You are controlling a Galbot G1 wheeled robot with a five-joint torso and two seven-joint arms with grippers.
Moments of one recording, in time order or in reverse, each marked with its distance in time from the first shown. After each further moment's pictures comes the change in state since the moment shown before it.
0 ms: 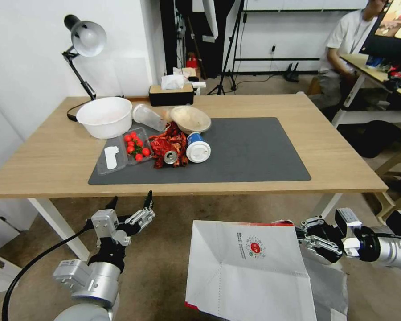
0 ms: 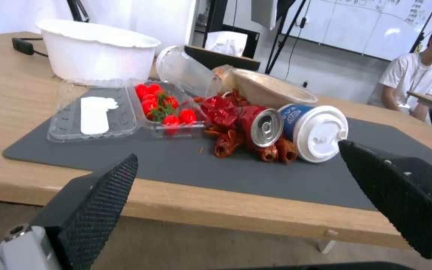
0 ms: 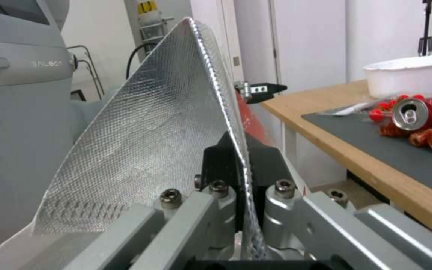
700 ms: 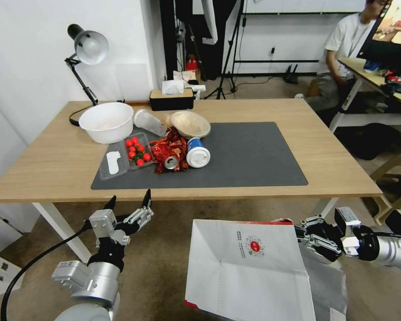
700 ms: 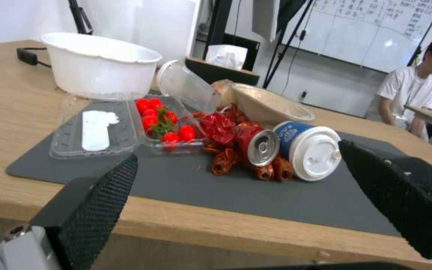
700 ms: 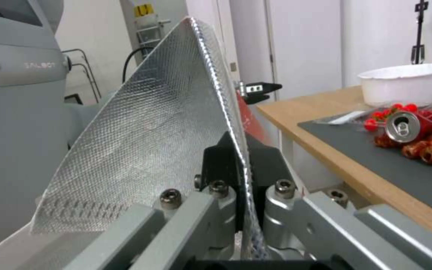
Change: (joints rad) left arm -0.003 0.004 0.000 0.015 -0.026 -0.037 -0.004; right arm 0.005 0.003 -0.004 -0.006 0.003 0.002 0.012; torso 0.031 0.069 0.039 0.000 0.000
